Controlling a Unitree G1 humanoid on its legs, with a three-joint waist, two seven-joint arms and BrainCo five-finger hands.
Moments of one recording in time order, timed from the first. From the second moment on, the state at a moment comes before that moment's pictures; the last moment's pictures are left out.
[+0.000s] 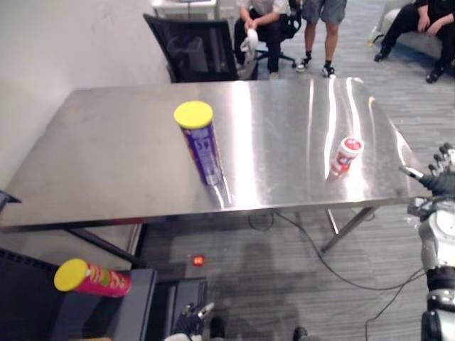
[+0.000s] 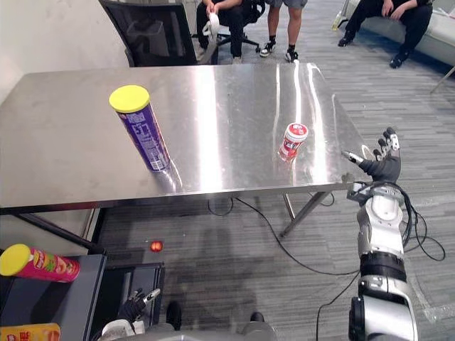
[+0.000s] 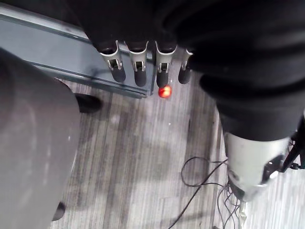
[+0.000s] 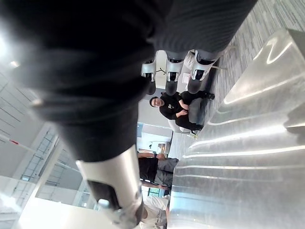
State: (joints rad) left arm 0.12 0.10 0.01 0.99 -0.23 -0.15 0.03; right arm -0.41 -0.56 -0.29 0.55 0.28 -0.17 -0.12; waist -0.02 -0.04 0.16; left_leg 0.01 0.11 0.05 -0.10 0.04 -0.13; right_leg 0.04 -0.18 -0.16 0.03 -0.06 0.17
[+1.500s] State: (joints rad) left arm 0.10 0.13 0.03 0.91 -0.31 -0.17 0.04; right arm -0.67 -0.59 -0.11 0.68 0.30 -0.15 -0.05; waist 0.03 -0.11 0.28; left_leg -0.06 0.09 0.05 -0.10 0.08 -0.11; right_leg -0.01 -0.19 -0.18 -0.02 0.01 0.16
